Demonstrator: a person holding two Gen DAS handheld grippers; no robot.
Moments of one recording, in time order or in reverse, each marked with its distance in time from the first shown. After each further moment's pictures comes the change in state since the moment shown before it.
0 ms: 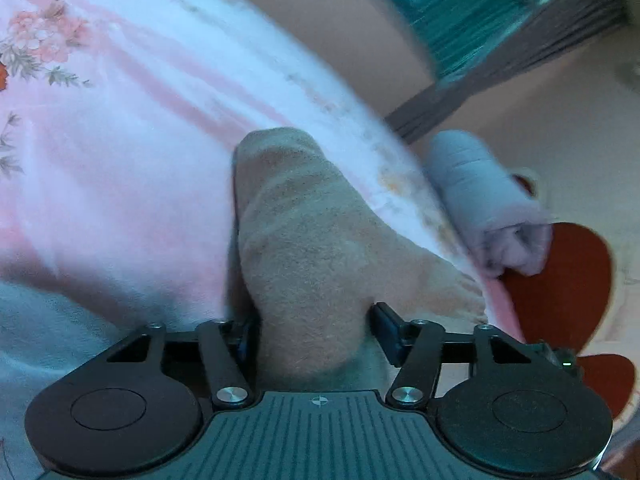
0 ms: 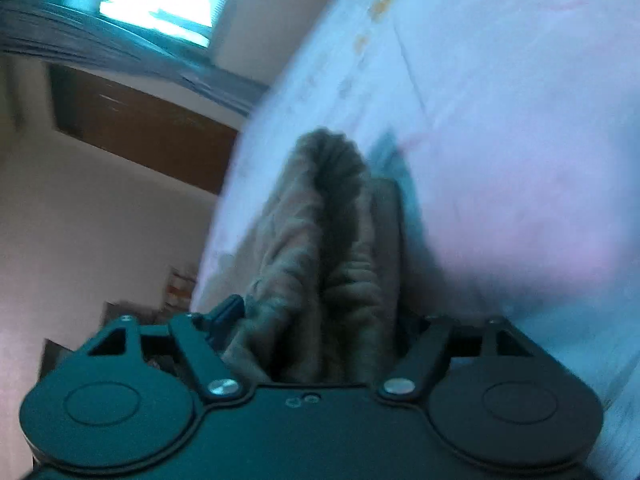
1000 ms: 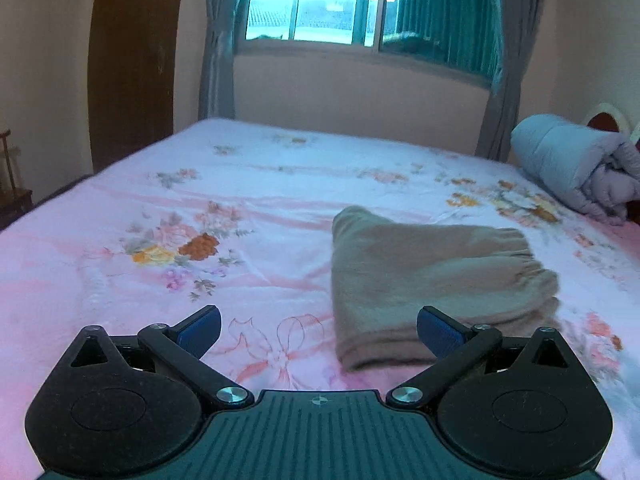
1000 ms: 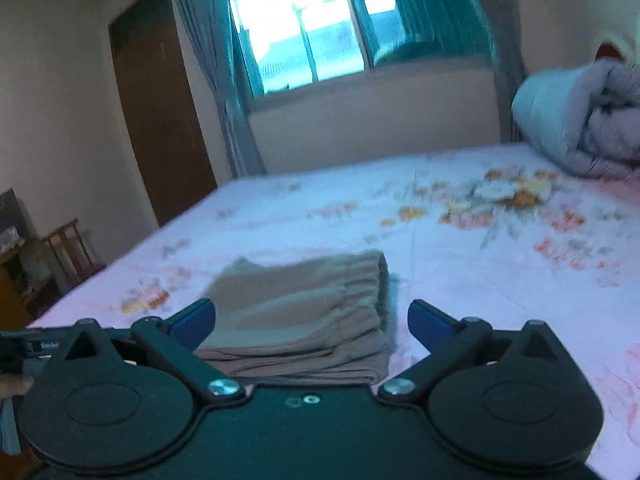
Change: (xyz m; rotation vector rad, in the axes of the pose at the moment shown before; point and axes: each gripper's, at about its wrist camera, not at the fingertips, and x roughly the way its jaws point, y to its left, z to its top) left arm -0.211 -0.157 -0.118 0.448 -0.283 0.619; right arm -0.168 0.201 -0.177 -0.706 -0.367 -0.425
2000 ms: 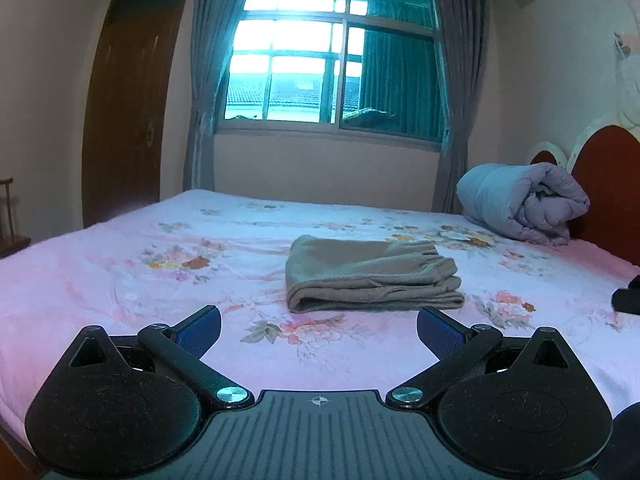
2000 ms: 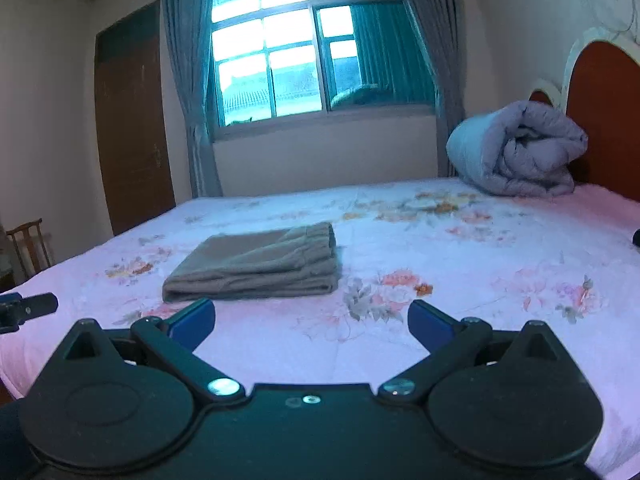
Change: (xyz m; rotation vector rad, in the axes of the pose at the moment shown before) left arm -0.175 -0.012 -0.129 0.031 -0.254 -0.079; right arm -0.137 0.038 -0.121 -0.072 -0.134 -0.187
